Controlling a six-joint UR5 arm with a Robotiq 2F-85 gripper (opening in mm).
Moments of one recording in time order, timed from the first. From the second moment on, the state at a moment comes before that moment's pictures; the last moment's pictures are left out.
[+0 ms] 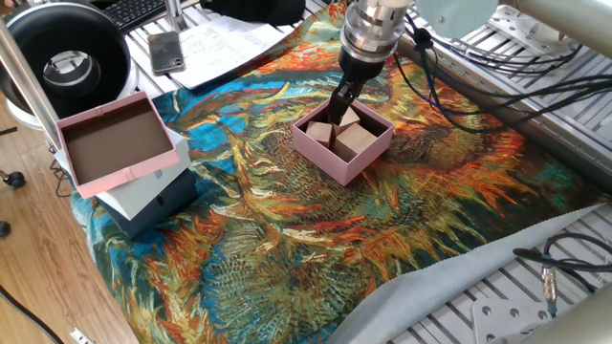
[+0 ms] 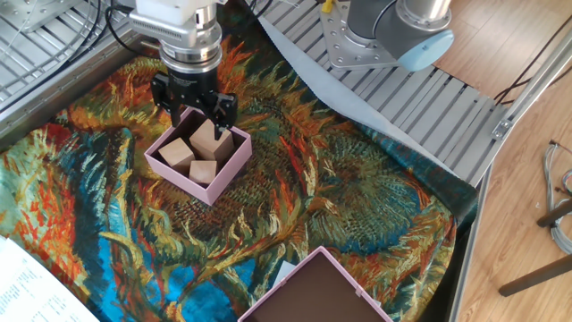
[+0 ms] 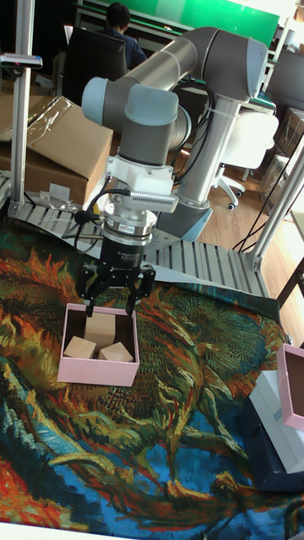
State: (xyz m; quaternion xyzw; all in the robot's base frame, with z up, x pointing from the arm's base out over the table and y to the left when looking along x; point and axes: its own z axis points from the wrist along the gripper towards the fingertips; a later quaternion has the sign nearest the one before) arm 0.535 -0.054 0.106 -0.15 0.98 0.00 0.10
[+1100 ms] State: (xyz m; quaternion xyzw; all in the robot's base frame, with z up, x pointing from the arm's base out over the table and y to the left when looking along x) arm 0.543 -0.058 0.087 -0.13 0.98 0.00 0.12
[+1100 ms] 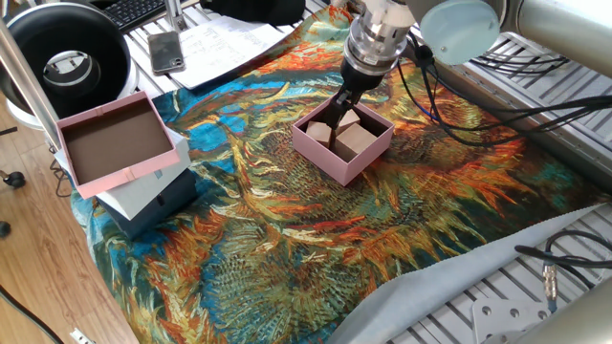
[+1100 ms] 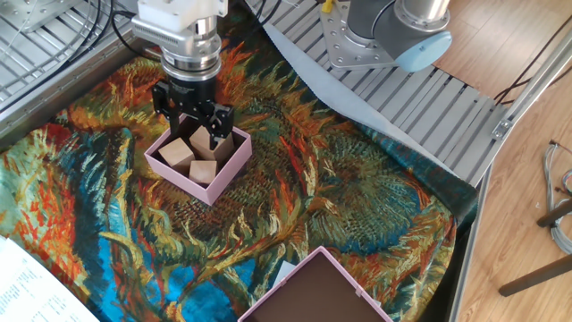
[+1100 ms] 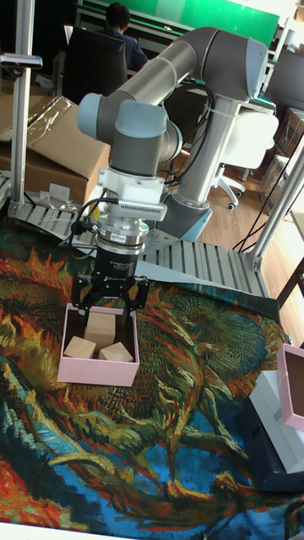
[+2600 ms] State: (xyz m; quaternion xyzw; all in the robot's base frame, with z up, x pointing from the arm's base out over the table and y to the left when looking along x) arm 0.514 -0.052 0.055 -0.12 0.99 0.02 0.05
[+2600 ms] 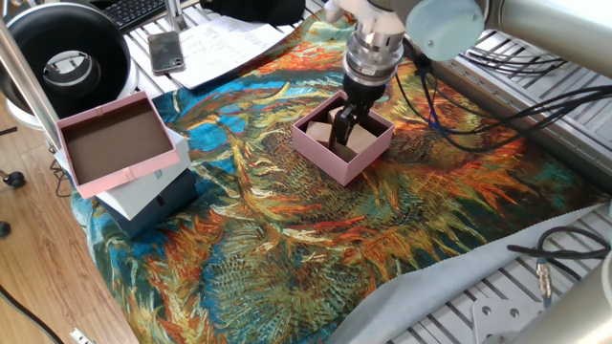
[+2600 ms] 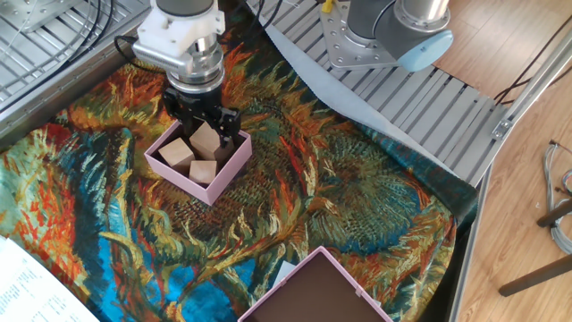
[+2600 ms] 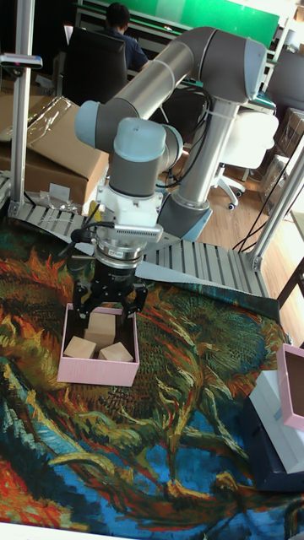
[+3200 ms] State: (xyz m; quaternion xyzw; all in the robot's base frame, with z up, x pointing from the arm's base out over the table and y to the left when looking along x) arm 0.515 -0.073 0.039 -0.10 0.99 -0.02 0.04
